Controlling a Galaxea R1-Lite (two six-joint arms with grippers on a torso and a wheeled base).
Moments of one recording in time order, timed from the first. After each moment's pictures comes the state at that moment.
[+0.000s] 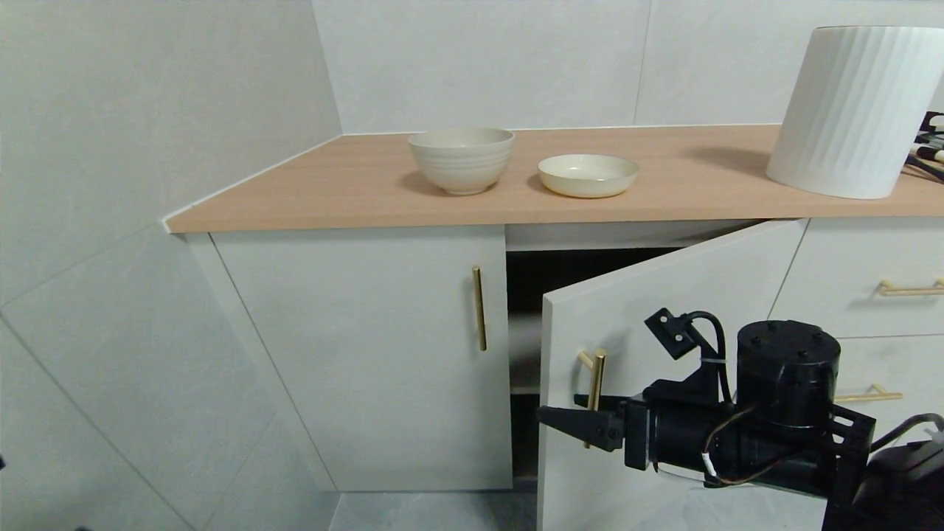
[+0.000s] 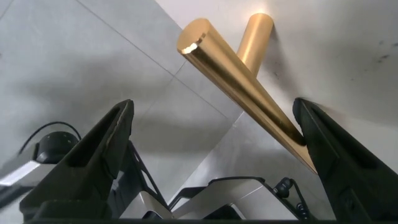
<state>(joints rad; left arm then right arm) -0.01 0.50 -0.47 0.05 -0.36 0.05 0.71 1.82 -0.48 -1.15 0.46 0.56</state>
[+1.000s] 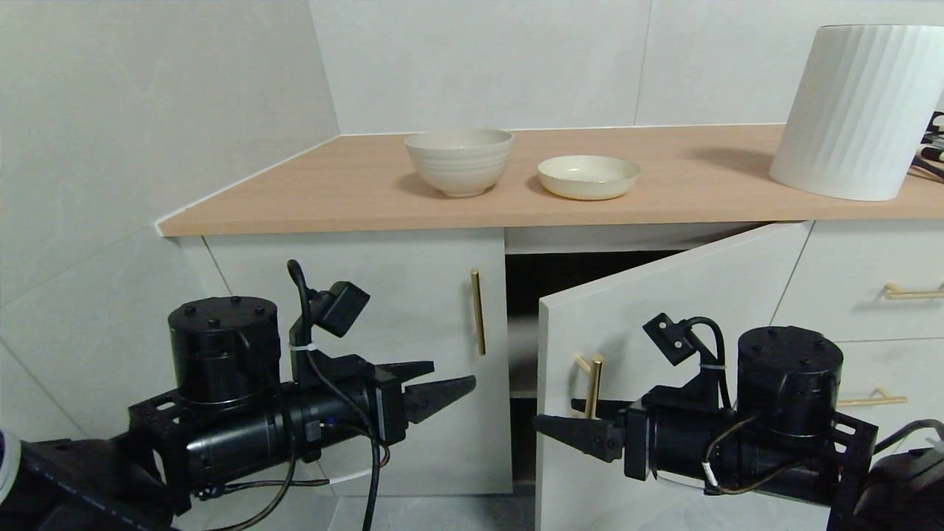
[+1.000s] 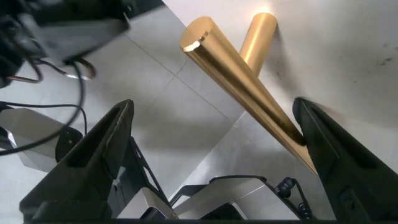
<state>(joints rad) -0.48 1.69 -0.49 -0.91 -0.43 -0.33 0.73 1.83 -0.47 -1.16 0.47 0.56</state>
